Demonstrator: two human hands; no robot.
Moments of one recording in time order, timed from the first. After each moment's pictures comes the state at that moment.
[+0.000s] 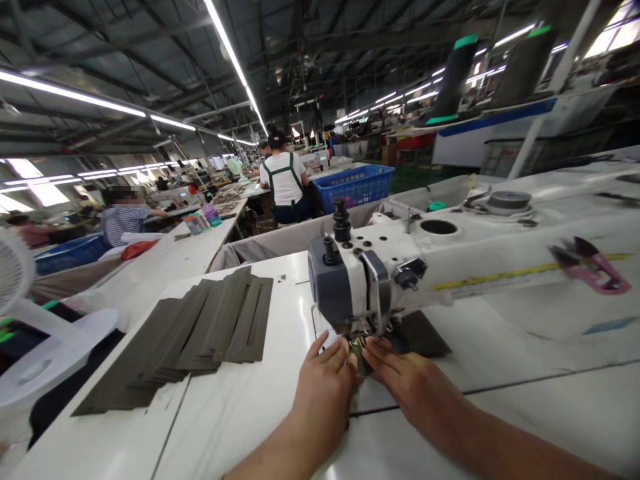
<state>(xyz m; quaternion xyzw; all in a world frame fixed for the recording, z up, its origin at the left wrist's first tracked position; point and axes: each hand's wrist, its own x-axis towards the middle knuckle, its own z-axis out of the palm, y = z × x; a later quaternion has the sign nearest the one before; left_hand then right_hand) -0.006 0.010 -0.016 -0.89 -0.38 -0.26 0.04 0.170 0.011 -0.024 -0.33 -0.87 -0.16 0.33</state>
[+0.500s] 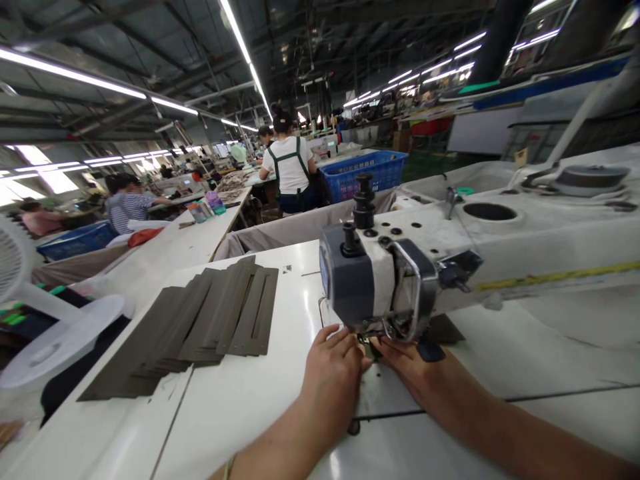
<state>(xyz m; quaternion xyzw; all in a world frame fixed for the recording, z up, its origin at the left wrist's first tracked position) -0.003 0.022 -0.016 -0.87 -0.41 -0.27 0.00 0.174 0.025 -0.039 -0.38 -0.87 -0.05 0.31</state>
